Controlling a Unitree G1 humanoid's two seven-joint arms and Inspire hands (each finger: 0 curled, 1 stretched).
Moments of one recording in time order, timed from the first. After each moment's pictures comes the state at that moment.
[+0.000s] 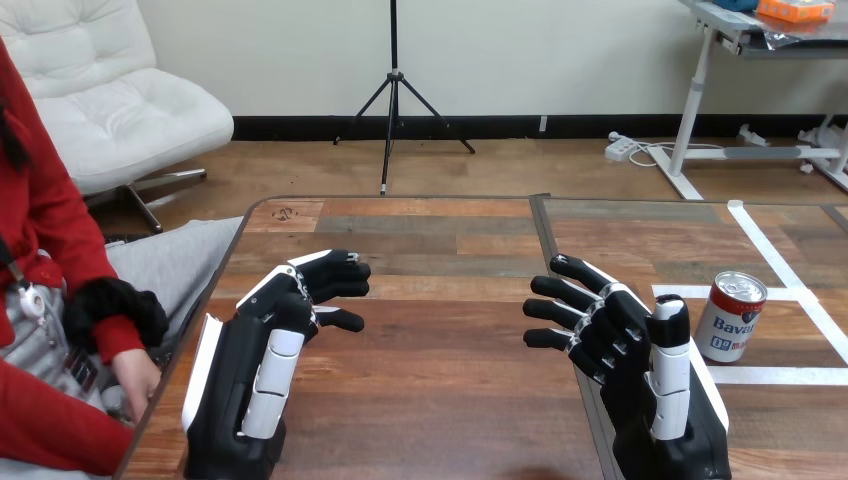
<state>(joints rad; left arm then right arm) 0.23 0.04 -0.03 0.13 -0.08 -0.67 -0.18 0.27 -0.04 -0.02 0.02 0.30 -0.34 0.35</state>
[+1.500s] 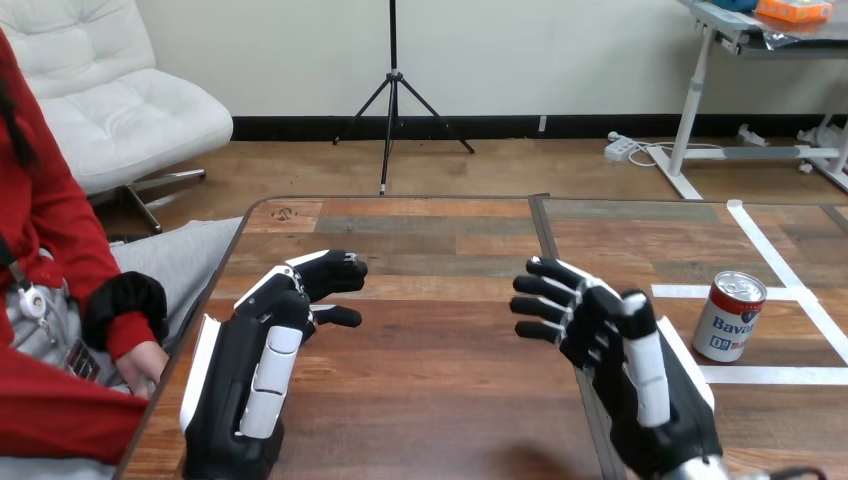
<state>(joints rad) 0.23 0.04 -0.02 0.13 -0.09 -0.67 -0.18 0.17 -0.11 -0.02 0.11 0.24 -0.34 0.40</state>
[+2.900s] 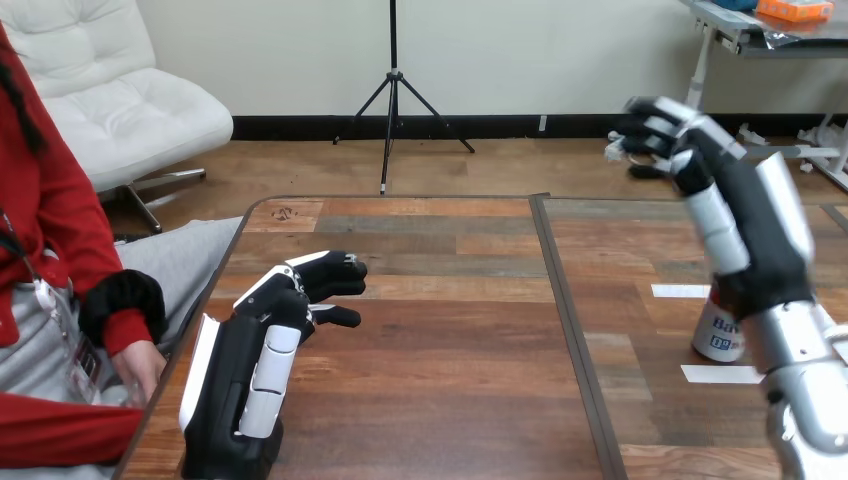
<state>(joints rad) 0.23 0.04 -0.02 0.13 -0.09 -0.67 -0.18 -0.22 -0.30 -0.17 0.31 0.00 -0.48 0.15</state>
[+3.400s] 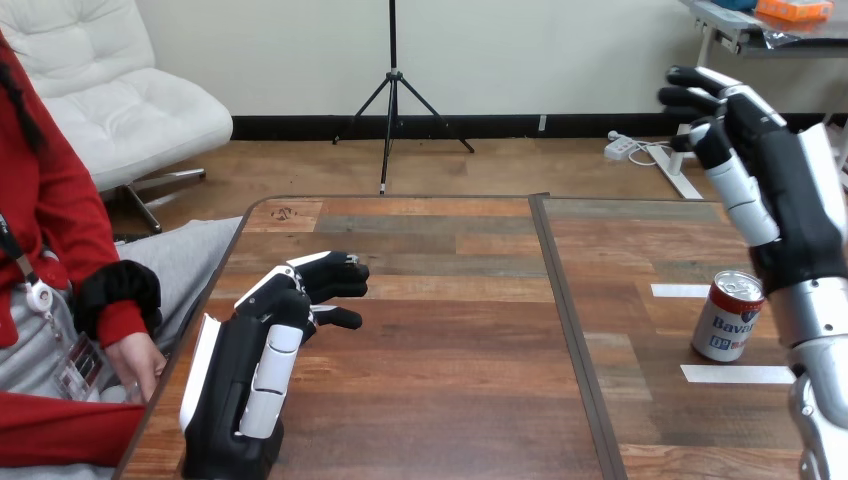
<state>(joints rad) 0.23 0.04 -0.02 0.13 -0.09 -0.67 -0.19 -0.32 -0.37 -0.20 0.47 -0.05 -0.56 0.09</state>
